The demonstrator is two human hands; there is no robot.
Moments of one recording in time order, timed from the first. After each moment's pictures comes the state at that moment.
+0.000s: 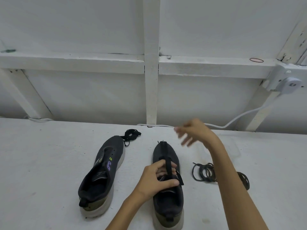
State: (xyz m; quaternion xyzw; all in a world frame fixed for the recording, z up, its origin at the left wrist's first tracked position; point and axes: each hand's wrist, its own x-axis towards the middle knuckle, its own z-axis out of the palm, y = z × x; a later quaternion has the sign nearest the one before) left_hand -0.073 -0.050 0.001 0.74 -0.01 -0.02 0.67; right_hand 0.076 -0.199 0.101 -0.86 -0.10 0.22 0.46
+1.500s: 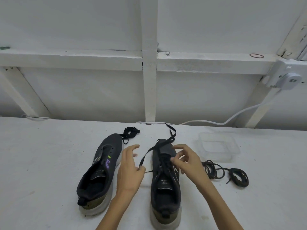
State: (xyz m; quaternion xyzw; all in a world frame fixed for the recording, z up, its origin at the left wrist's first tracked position) left_hand -0.074 -0.011 -0.009 0.86 0.16 0.16 0.45; right_hand -0.007 -0.204 0.014 -0.80 -0.08 0.11 0.58
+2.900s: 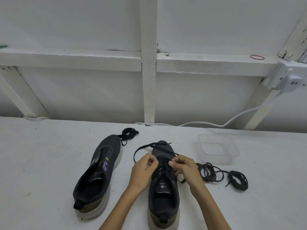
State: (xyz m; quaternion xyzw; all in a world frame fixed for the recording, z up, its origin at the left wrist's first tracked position) left_hand -0.046 -0.030 -0.028 0.84 0.12 0.04 0.53; right_hand -0.001 -0.200 -0.009 -0.74 -0.01 0.18 0.65
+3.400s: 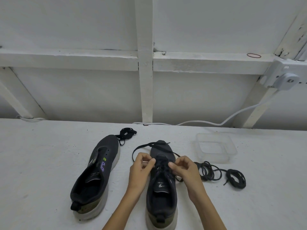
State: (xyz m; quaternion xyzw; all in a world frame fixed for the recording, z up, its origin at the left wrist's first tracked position) left_hand -0.051 -0.041 -0.028 0.73 0.18 0.09 0.66; right_hand -0.014 -0.205 -0.020 -0.68 0.05 0.14 0.72
